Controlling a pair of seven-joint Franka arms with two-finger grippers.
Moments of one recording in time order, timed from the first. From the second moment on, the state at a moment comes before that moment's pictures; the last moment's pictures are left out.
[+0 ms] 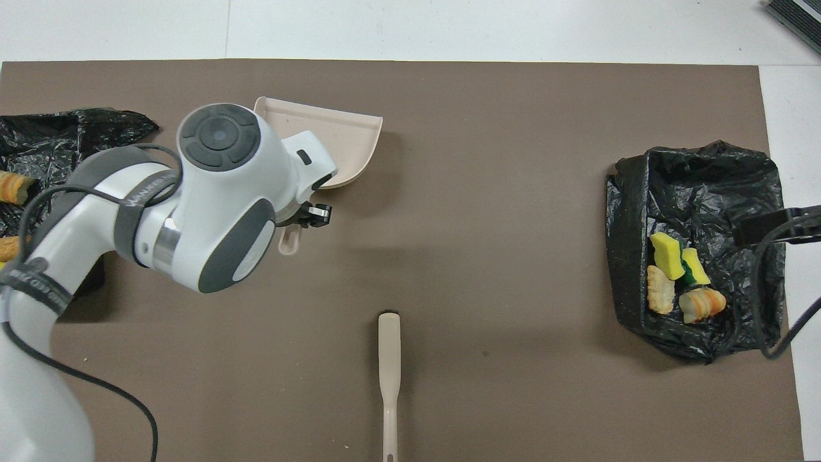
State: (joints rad) left arm -0.08 0.38 -0.53 -1.71 0.16 2.06 -0.57; right arm 0.11 -0.07 -0.15 -1.57 -0.03 1.49 -0.07
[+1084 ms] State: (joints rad) left arm -0.14 0.43 -0.54 -1.73 0.16 2.15 -0.63; right arm 0.09 -0.07 -0.15 -1.57 -0.03 1.49 -0.07
